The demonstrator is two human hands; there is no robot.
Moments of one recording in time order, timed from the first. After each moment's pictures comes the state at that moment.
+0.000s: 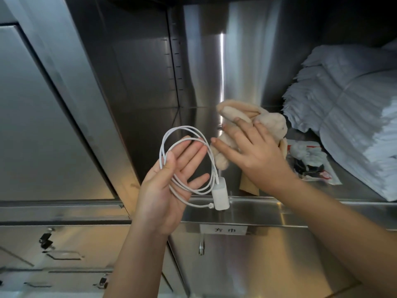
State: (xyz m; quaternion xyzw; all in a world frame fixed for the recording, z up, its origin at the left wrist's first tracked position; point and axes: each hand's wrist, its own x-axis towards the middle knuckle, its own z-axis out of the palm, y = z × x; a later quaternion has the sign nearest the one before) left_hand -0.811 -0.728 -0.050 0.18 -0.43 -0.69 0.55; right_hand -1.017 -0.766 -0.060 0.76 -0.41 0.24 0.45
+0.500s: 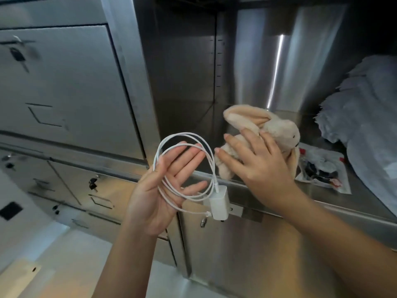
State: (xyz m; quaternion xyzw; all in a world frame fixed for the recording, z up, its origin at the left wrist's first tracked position) left_hand -0.809 -0.631 -0.057 0.17 -0.36 -0.68 0.61; right_hand -1.015 -0.694 -0.053 0.80 -0.31 0.28 0.43
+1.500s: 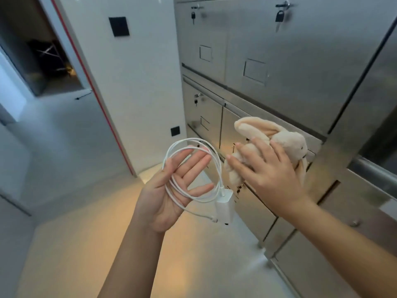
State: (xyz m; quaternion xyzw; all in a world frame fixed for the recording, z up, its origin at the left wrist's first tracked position) left_hand -0.612 -0.343 -0.088 0.27 -0.20 -0.47 0.82; right_hand -0.738 -0.525 -0.091 0.88 -0.01 0.40 0.27
